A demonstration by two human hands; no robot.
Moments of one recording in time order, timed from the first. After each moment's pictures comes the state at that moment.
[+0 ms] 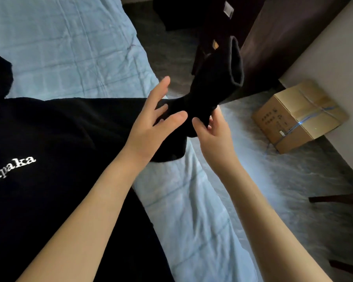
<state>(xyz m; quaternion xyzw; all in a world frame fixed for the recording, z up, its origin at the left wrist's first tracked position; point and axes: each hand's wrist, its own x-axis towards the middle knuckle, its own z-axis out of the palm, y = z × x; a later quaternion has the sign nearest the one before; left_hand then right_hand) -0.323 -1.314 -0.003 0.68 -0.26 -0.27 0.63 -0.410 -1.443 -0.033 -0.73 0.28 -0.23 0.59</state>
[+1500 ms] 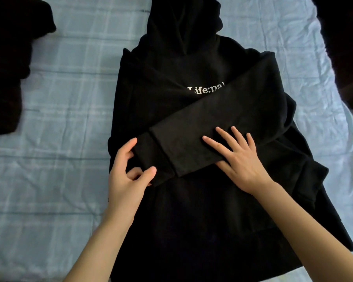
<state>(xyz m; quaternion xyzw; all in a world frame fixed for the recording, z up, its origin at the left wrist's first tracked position) -0.413 -0.790 -0.065 0.74 0.14 -0.12 0.65 -0.414 -1.079 -0.086 -0.98 -0.06 0.15 0.10</state>
